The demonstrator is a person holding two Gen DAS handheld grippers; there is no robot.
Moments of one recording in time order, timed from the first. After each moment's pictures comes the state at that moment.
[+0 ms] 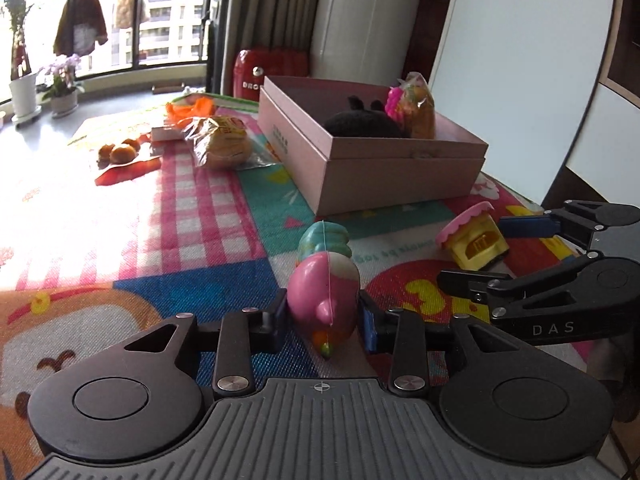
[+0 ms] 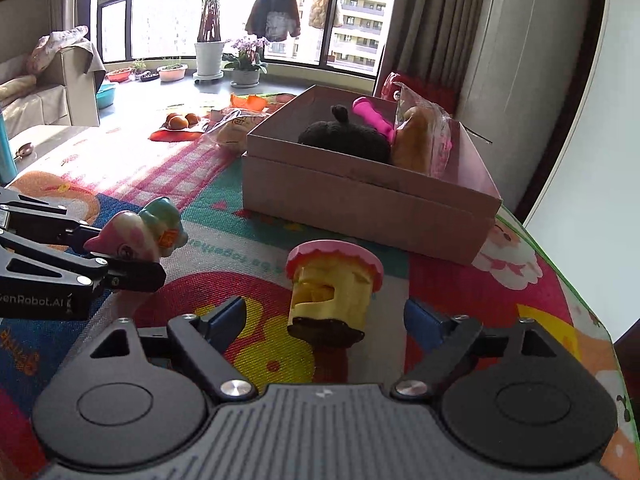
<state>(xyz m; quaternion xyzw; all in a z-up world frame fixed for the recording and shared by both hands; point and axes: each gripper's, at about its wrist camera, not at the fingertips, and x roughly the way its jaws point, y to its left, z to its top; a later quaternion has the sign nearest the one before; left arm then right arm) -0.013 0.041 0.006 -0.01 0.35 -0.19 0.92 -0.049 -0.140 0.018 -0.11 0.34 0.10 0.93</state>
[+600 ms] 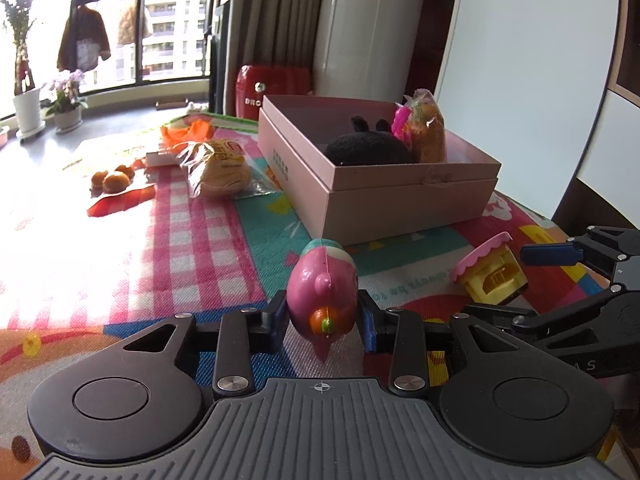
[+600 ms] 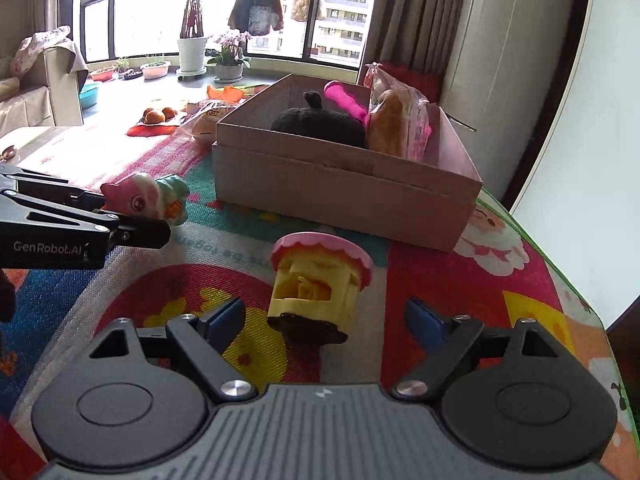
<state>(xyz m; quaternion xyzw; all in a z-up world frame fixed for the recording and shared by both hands) 0.007 0.030 0.009 0.00 0.33 -0.18 0.93 -0.046 -0.150 0.012 -0.10 0.35 0.08 0.93</state>
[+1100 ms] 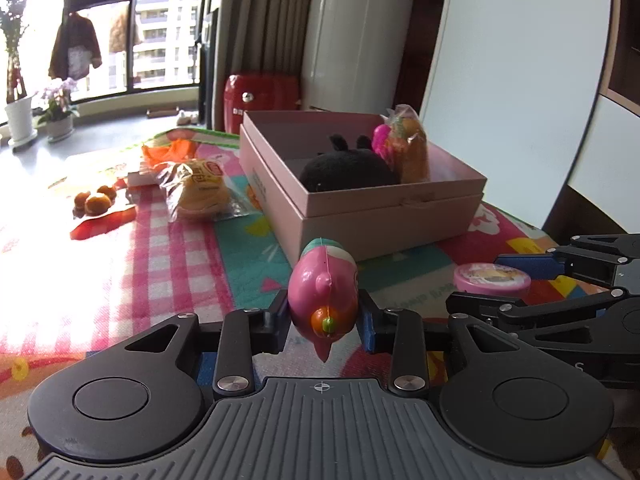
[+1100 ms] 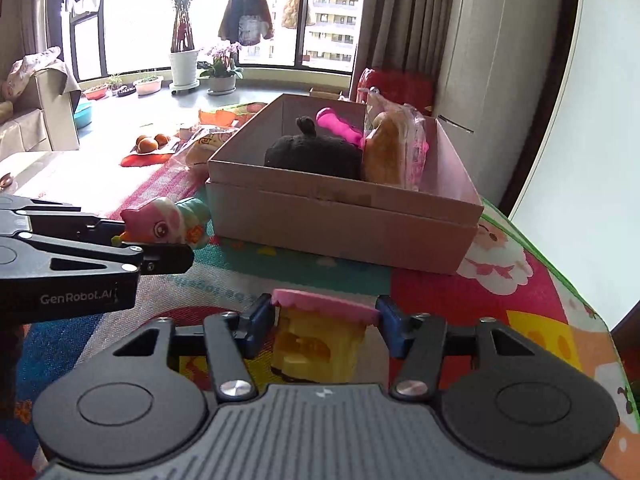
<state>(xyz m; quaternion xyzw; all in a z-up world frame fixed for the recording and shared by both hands) 0.012 0.016 0.020 0.00 0.32 -0.20 0.93 -0.035 -0.146 0.028 -0.07 0.34 0.07 0.93</state>
